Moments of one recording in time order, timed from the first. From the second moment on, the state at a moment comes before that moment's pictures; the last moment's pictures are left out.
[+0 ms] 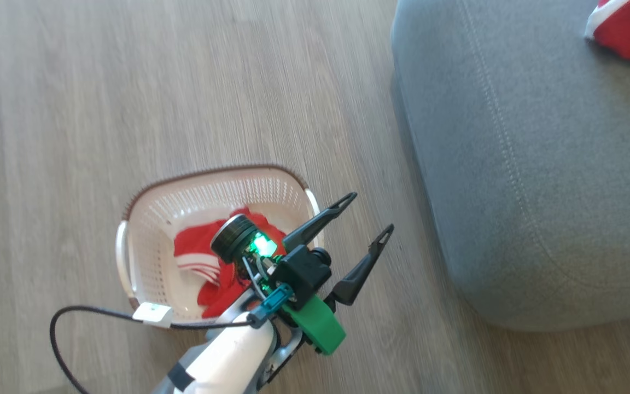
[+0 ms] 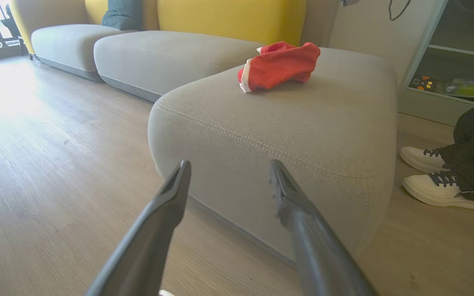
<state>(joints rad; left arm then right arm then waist) -0.36 0.06 -0.69 0.20 -0.10 -0.05 -0.26 -1.26 -0.45 -0.33 1.32 -0.21 0.13 -0.06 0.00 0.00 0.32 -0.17</state>
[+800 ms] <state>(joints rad) -0.22 0.05 -0.43 0.15 -0.17 0.07 -0.26 -0.73 -0.57 0.36 0.51 0.60 0.13 -0.25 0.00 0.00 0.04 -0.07</state>
